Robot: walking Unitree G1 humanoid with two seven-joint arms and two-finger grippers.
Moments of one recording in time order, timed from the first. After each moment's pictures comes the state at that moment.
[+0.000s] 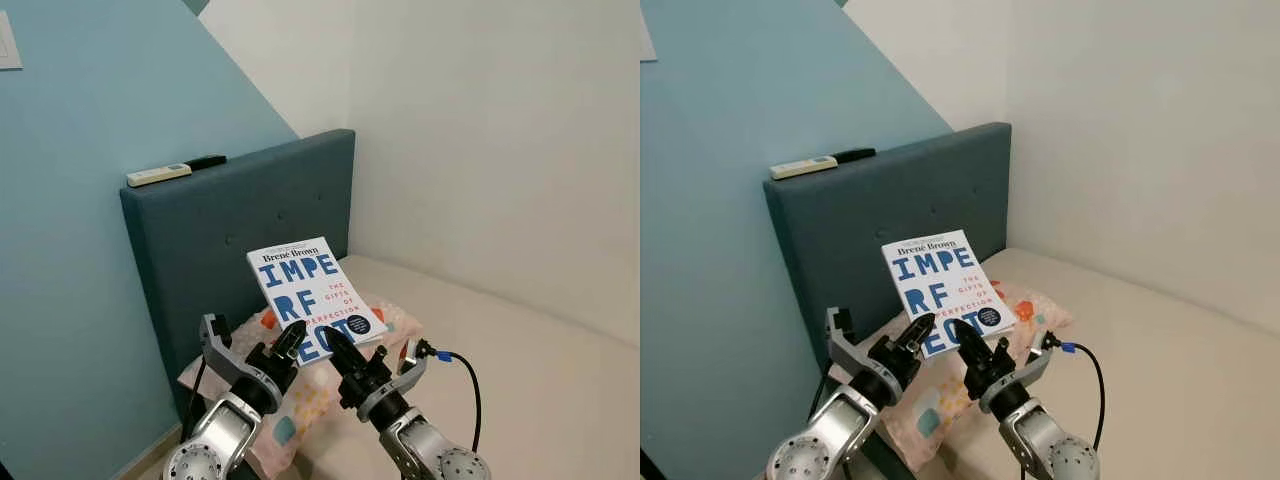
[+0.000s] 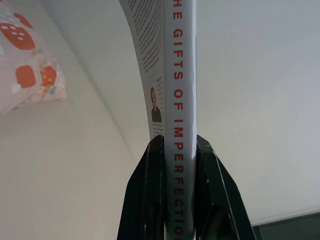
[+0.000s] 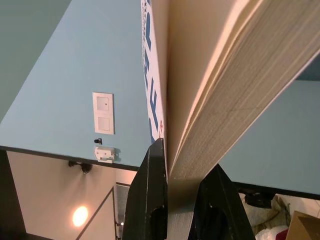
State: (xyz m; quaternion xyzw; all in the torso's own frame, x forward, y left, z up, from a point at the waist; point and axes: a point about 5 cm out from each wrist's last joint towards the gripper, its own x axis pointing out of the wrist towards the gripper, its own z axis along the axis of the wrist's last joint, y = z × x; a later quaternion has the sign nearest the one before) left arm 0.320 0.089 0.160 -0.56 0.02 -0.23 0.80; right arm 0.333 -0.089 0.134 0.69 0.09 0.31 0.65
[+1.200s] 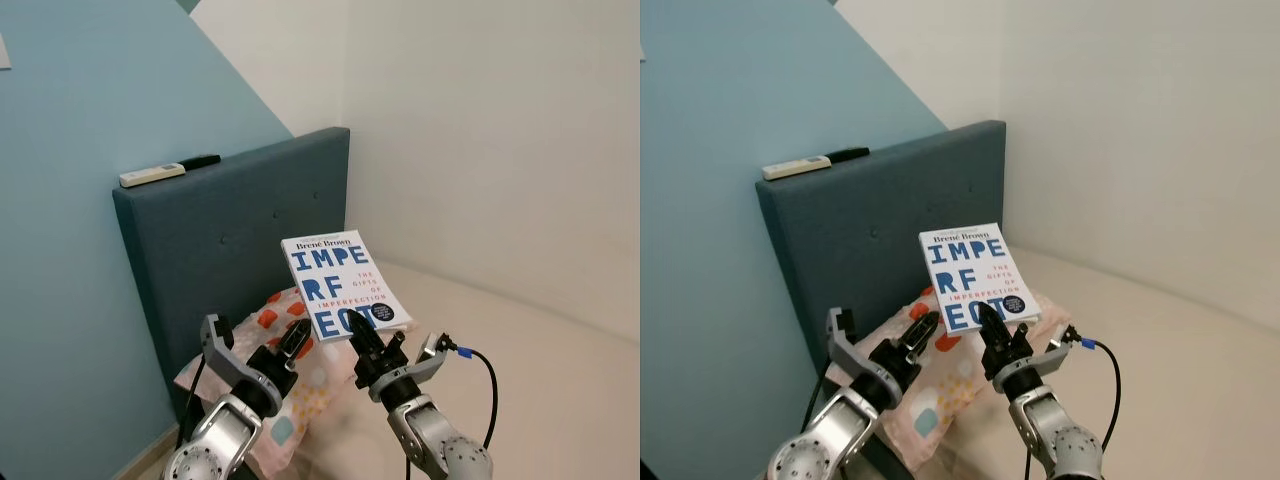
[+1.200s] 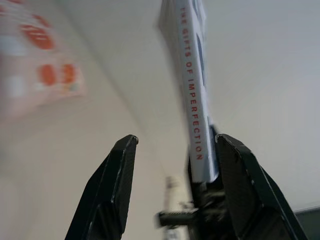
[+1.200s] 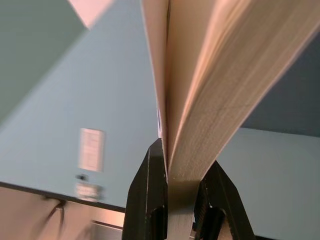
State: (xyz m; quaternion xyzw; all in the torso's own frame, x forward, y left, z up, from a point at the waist) left arm 0.313 0.101 0.144 -0.51 0.03 -0.21 0.83; right arm 0.349 -0.113 0.138 0.66 0.03 0.25 0.71
